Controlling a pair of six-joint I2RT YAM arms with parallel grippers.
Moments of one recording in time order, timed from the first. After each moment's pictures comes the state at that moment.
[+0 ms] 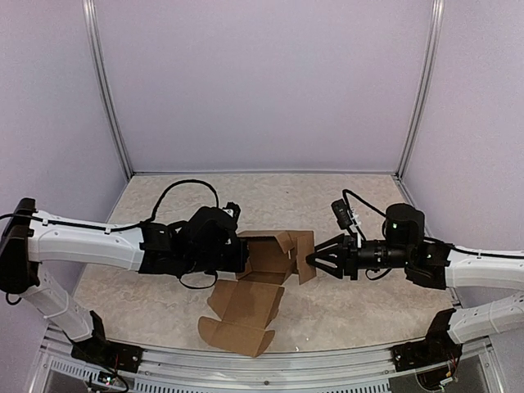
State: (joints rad) left arm -1.10 1.52 0.97 -0.19 -0.32 -0.73; right arm 0.80 1.05 0.51 0.29 -0.50 0.34
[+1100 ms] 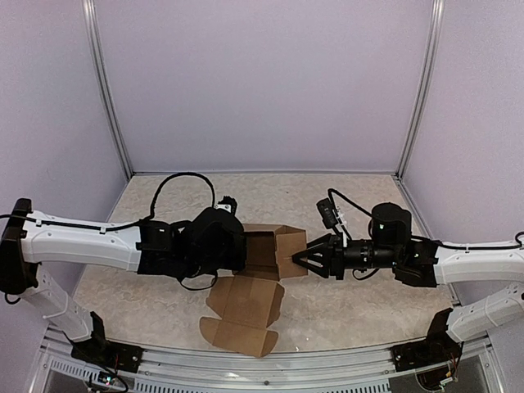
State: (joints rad) left arm -1.16 1.51 1.04 -0.30 -0.52 -0.76; right arm 0.89 1.17 0.56 0.37 -0.44 0.38
